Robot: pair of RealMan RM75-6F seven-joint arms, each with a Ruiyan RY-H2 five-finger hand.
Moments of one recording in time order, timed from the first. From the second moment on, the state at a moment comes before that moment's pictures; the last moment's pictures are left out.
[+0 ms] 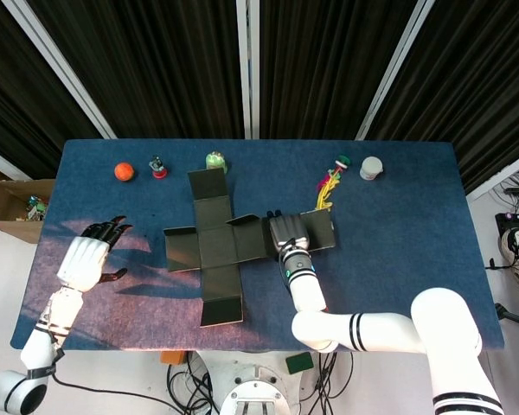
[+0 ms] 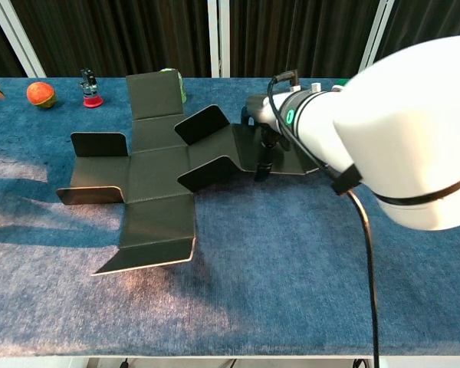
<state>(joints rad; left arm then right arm) -0.34 -1.41 -0.07 -1.34 1.51 1.30 0.08 1.17 -1.83 0.33 -1.46 -0.20 1.16 -1.05</state>
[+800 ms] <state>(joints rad) -0.48 -1.78 -0.17 -1.05 1.35 1.19 0.22 1.08 -1.88 0.24 -1.42 -0.48 1.20 -0.98</state>
